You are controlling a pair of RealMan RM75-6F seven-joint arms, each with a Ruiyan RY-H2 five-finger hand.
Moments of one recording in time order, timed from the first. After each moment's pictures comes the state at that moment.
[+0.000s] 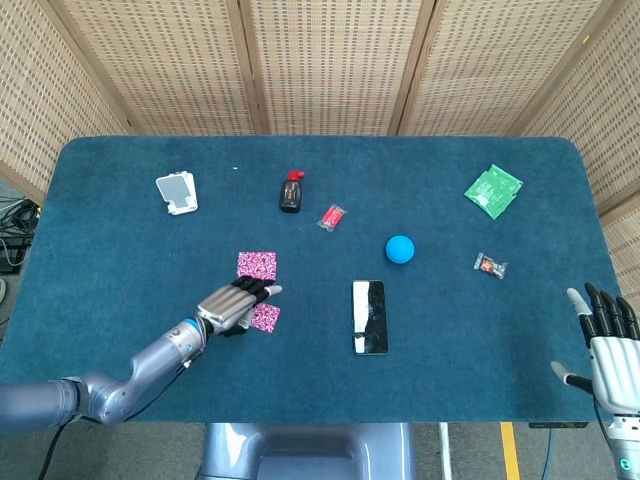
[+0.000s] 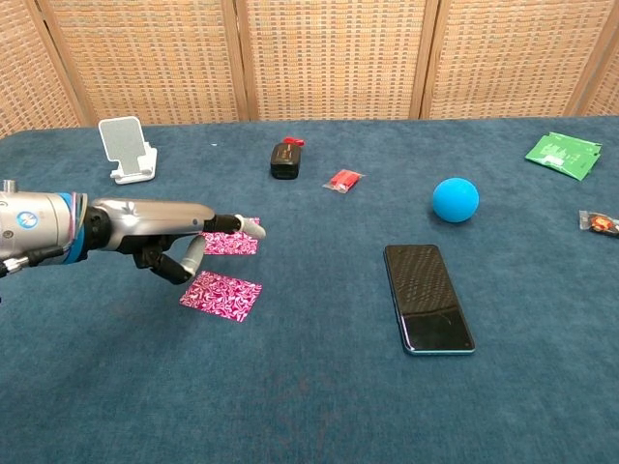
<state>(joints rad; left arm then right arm) -0.92 -1.44 -0.03 -1.55 1.04 0.66 0.16 0.03 -1.10 0.08 -1.64 -1.49 1.54 -0.13</state>
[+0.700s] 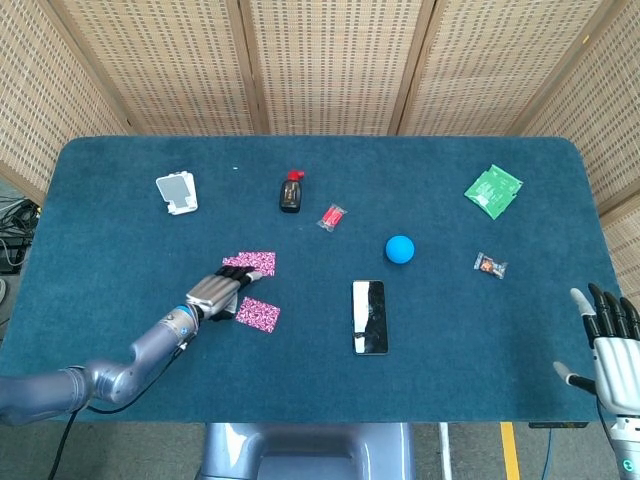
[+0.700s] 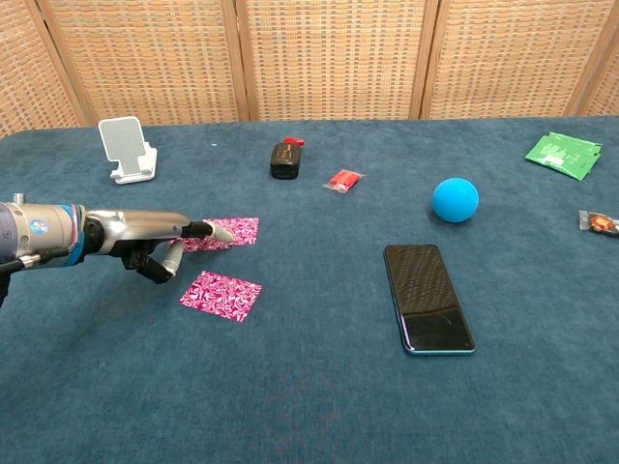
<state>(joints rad) -0.91 -1.50 -0.01 -1.35 0.94 0.58 0.13 0.02 -1.10 0.08 -1.64 -1.50 1.55 -0.12</state>
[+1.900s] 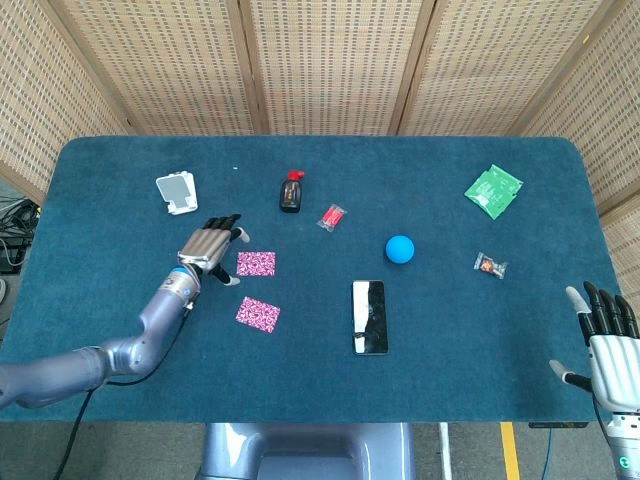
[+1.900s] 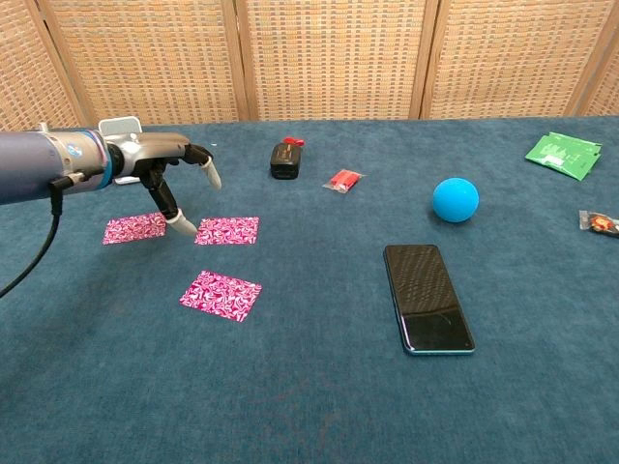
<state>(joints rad) -1.00 -1.56 -0.16 -1.25 0.64 0.69 0.32 0.03 -1.10 0.08 -1.64 -1.49 1.53 -0.12</state>
